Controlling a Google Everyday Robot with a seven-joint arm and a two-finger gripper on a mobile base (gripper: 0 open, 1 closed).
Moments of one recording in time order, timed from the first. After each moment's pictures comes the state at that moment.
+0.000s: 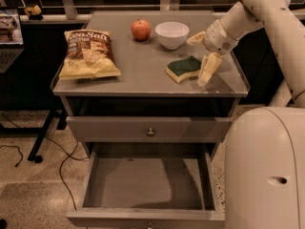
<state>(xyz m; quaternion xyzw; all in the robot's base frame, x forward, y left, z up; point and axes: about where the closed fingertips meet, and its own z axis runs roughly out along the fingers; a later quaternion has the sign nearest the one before) 0.706 -0.163 0.845 -0.71 0.64 0.14 0.27</state>
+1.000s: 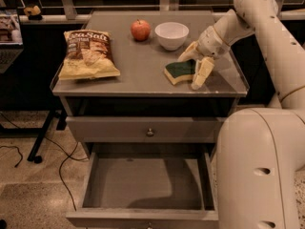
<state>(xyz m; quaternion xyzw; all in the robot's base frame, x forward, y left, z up) 0.710 -0.138 0.825 -0.72 0.62 0.18 0.28</state>
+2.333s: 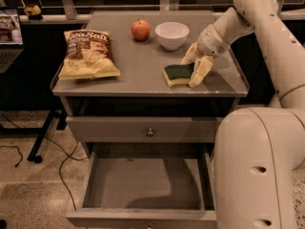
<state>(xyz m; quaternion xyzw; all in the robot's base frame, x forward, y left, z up) 0.710 -0.138 0.830 -0.72 0.62 0.18 0.28</state>
